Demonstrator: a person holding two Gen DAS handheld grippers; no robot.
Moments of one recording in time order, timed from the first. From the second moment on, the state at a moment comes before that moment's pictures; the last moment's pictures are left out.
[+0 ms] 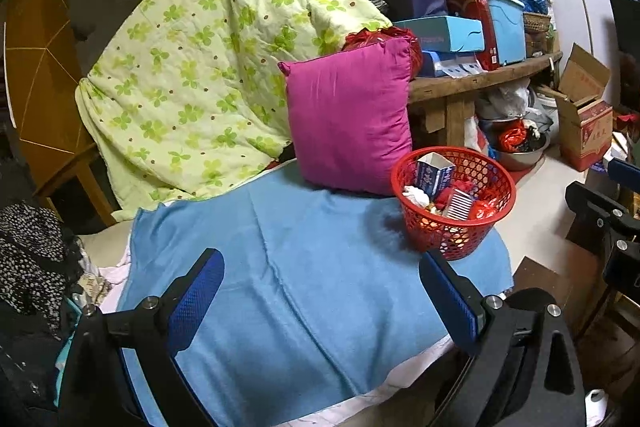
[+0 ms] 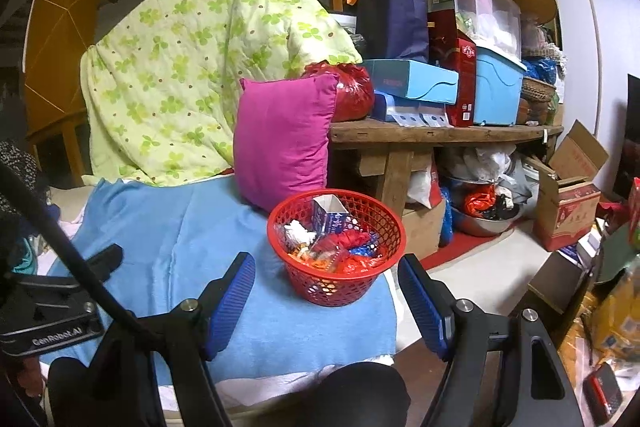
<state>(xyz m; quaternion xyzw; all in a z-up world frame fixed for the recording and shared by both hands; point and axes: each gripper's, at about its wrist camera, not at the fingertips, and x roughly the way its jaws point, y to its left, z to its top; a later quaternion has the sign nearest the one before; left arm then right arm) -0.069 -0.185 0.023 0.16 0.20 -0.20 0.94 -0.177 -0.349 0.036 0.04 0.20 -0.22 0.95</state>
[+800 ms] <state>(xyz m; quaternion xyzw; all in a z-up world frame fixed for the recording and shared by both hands) -0.090 -0.184 0.039 0.17 0.18 -0.20 0.95 -0.188 -0.346 0.046 0.05 0.18 -0.22 0.96</state>
